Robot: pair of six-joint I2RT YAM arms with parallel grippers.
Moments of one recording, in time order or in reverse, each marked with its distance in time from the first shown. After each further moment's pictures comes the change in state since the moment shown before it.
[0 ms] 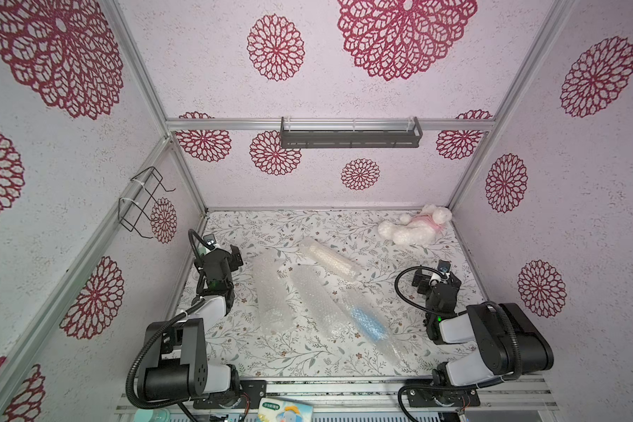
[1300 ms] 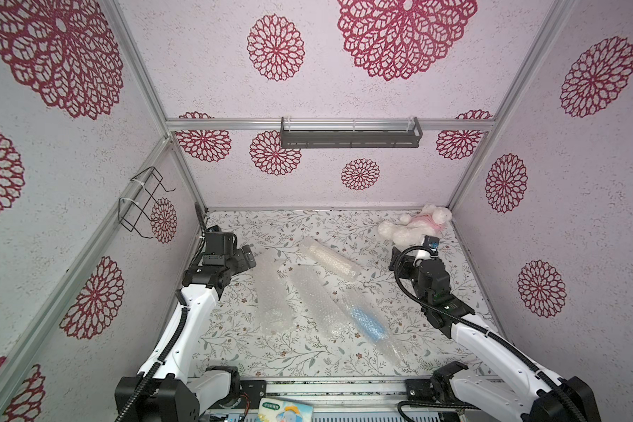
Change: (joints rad) left arm -0.138 -0.212 0.440 -1.138 0.197 -0.321; right arm 0.384 -0.497 0.424 -1.036 -0.002 0.308
